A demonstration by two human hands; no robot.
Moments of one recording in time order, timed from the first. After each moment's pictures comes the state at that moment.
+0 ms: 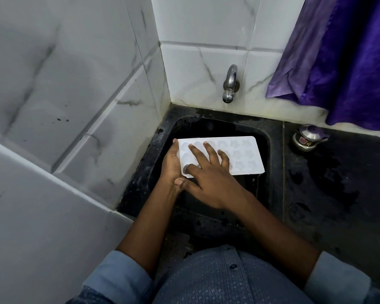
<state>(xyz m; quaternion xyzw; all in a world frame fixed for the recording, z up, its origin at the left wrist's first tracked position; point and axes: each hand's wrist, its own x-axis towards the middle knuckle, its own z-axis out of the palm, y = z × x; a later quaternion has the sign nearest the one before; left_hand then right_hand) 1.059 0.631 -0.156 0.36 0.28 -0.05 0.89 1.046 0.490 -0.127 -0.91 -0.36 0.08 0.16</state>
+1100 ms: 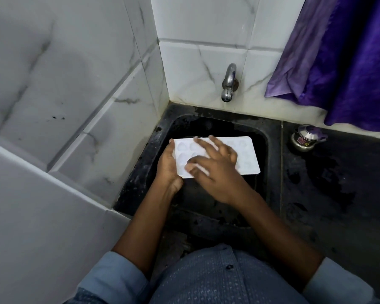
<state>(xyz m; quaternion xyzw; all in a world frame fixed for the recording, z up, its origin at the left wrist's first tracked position) 1.057 0.635 -0.158 0.38 0.29 -0.03 0.88 1.057 0.472 -0.122 -0.89 -0.34 0.01 0.30</state>
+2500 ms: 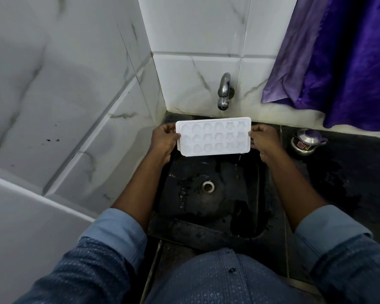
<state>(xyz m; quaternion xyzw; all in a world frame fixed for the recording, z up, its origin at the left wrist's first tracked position) 1.164 0.686 -0.147 0.68 0.29 0.09 0.67 1.242 0.410 -0.167 -0.76 0.14 0.07 0.63</state>
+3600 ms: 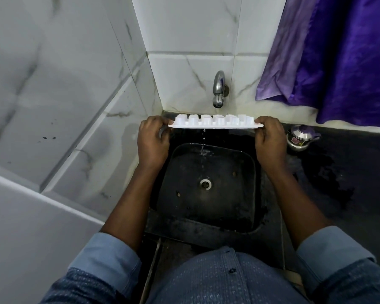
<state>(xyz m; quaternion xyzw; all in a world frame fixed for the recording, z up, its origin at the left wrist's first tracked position) 1.107 0.687 -0.123 0.89 0.05 0.35 0.28 1.189 0.376 -0.161 -0.85 -0.14 -0.31 0.40</state>
